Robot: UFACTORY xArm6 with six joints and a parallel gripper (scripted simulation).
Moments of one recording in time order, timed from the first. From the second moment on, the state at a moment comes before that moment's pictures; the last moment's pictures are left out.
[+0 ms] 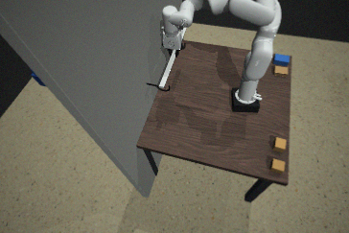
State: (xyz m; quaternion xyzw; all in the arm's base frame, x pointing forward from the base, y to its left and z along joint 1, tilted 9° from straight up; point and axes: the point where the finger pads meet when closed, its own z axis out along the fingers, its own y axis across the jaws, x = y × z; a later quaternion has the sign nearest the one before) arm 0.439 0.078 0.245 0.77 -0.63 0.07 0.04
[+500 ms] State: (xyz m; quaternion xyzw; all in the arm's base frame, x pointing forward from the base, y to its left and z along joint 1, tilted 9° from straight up) arm 0.439 0.079 0.254 0.77 -0.63 0.07 0.04
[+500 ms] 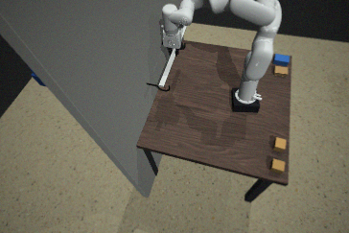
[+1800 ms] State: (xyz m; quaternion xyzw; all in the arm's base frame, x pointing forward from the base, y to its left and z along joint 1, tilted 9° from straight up) arm 0.425 0.083 0.267 0.77 -0.63 0.07 0.04
